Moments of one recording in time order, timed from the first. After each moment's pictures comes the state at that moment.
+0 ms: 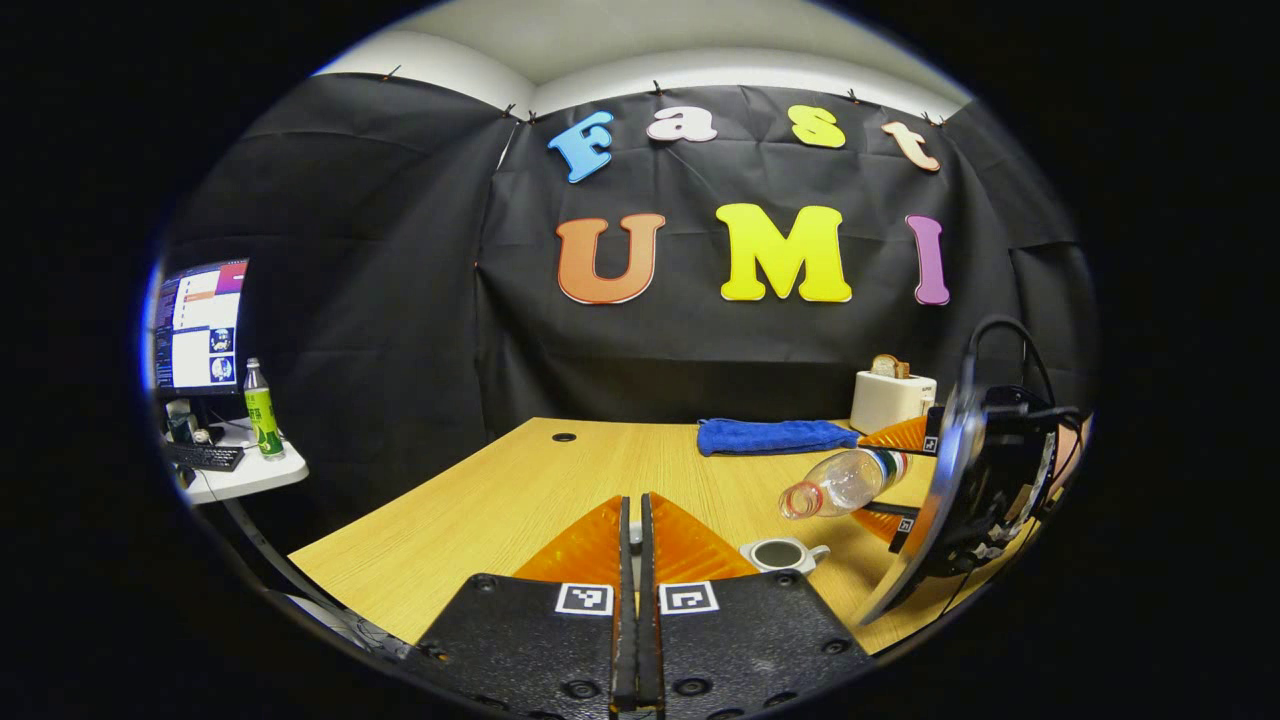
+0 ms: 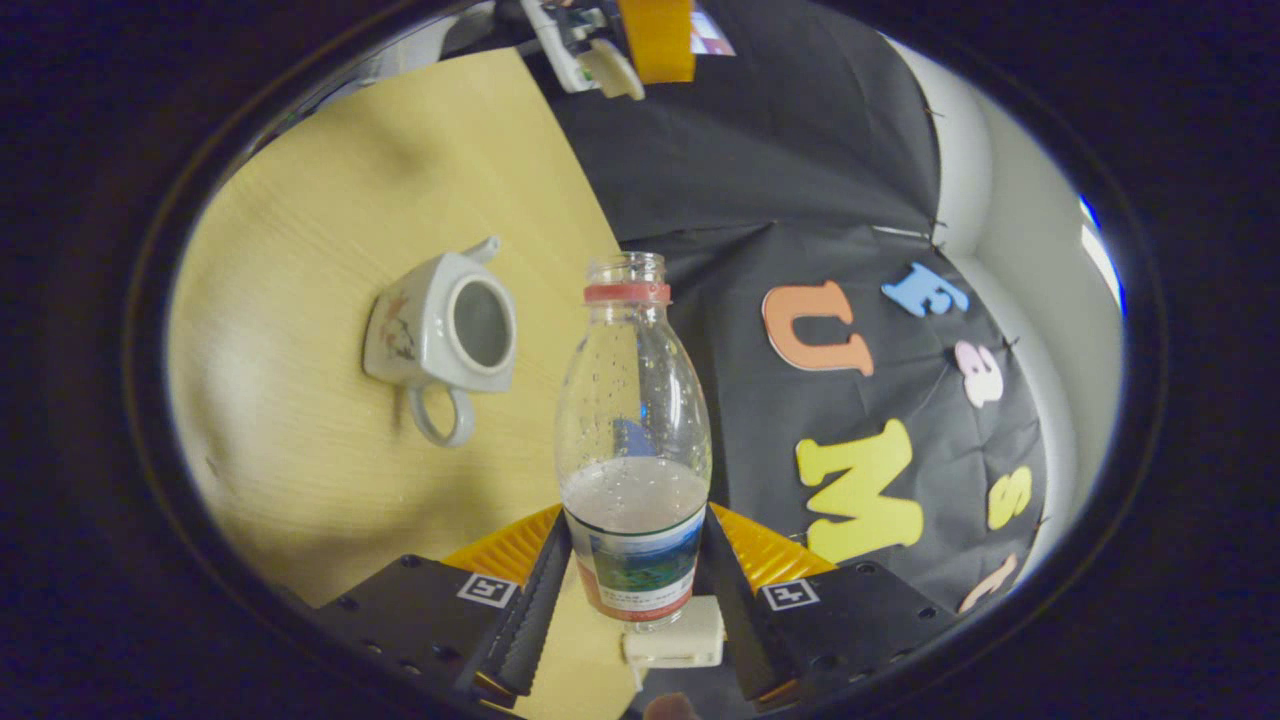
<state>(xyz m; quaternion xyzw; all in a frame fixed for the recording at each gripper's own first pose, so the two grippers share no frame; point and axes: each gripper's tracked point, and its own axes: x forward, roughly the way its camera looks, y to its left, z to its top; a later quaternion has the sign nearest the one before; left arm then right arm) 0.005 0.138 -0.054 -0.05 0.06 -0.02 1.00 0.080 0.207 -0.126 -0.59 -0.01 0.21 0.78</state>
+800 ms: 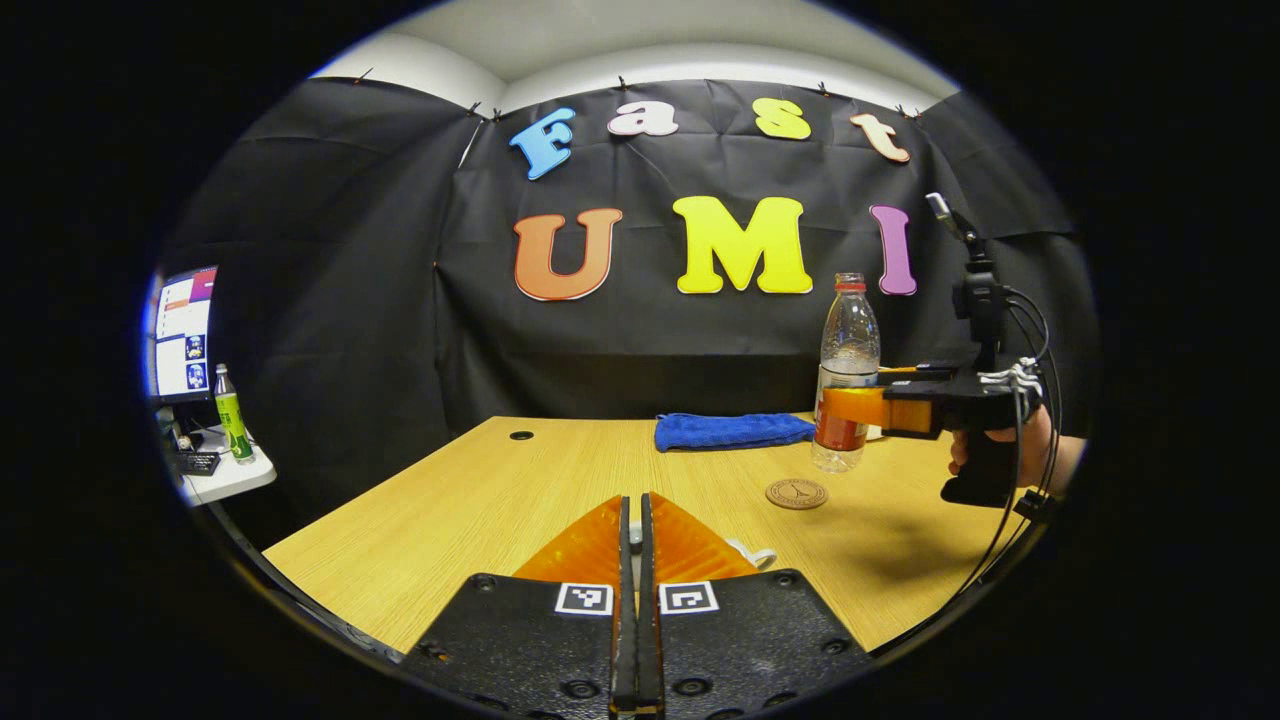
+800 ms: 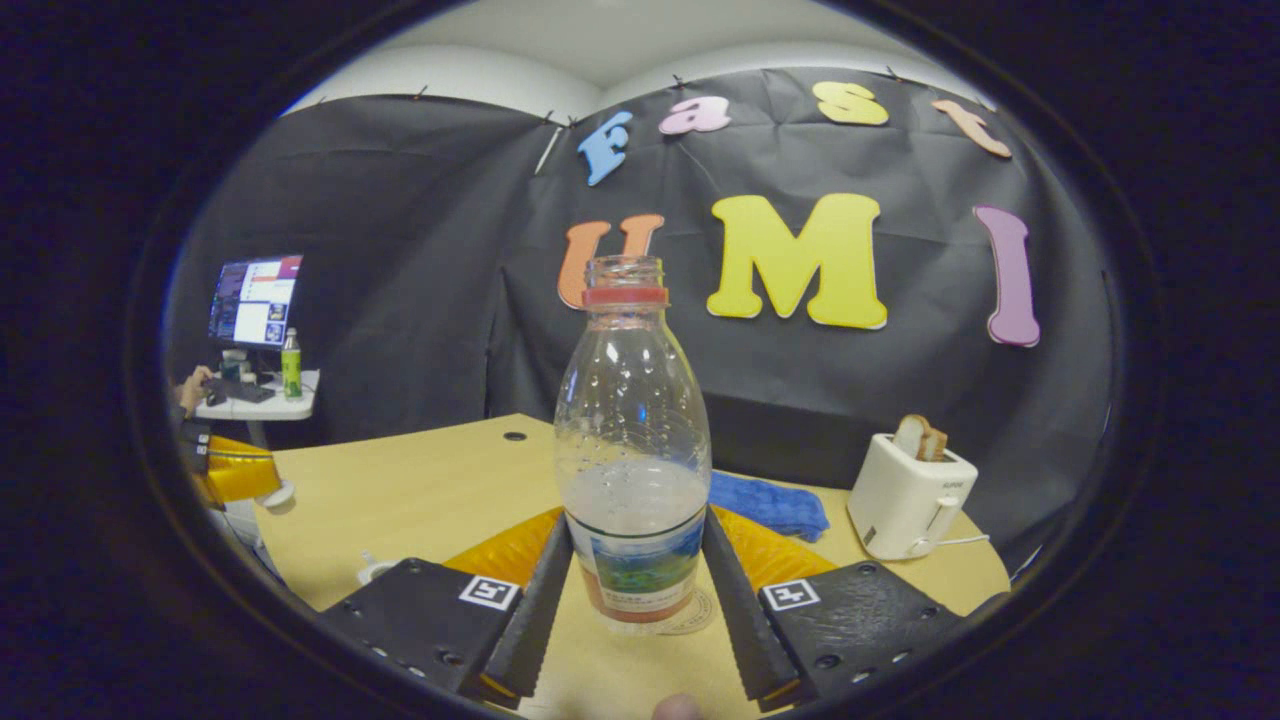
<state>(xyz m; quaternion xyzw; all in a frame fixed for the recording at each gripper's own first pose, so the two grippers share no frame) 0.009 0.091 -0.054 -0.03 0.06 -0.06 1.00 0.150 0.157 -0.067 -0.04 0.10 0.22 0.97</state>
